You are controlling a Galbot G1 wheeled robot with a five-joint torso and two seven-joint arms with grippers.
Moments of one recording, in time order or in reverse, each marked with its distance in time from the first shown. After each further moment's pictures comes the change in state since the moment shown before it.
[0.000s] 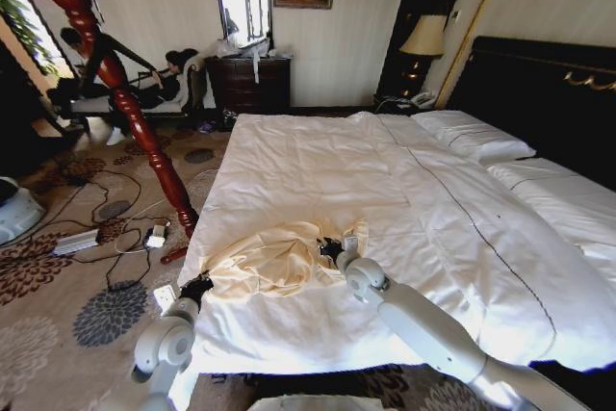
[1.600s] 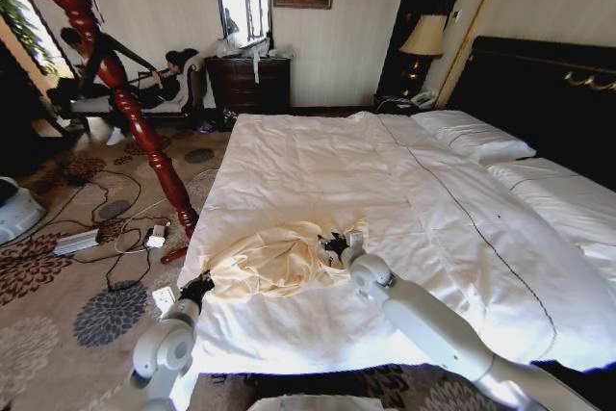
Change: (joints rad) left arm 0.021 -0.028 -0.001 -0.035 0.011 0.004 0.005; right arm 0.020 -0.011 0.020 0.000 -0.007 0.000 -0.005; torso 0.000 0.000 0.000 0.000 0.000
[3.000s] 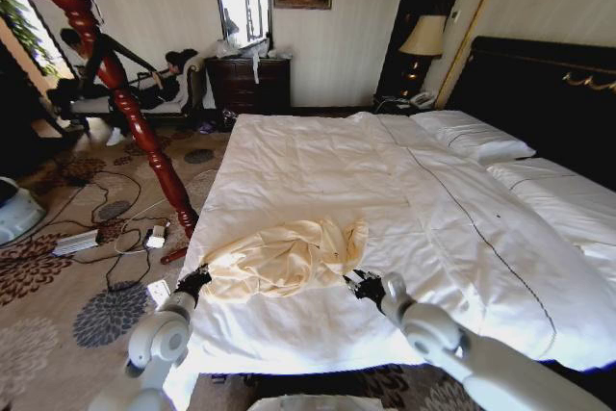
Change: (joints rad) left arm -0.039 0.058 -0.002 0.022 -0.072 -0.018 -0.004; right arm -0.362 -0.346 0.308 0.568 0.420 -0.290 0.150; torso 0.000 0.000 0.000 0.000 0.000
